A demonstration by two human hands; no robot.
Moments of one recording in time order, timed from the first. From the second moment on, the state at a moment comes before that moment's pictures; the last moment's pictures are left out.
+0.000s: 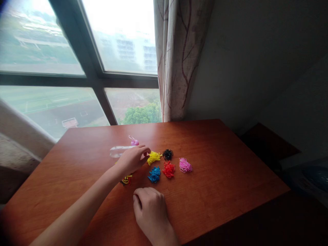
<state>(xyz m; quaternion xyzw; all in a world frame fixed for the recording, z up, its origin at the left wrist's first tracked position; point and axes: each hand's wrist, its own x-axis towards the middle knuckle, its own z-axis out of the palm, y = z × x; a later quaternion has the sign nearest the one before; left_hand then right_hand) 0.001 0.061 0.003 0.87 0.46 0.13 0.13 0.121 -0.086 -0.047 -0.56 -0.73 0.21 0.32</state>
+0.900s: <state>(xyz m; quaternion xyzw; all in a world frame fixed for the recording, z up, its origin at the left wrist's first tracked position) -0.091 -0.030 -0.025 0.78 0.55 0.17 0.25 0.085 -0.056 -0.028 -0.66 -0.72 0.15 0.15</state>
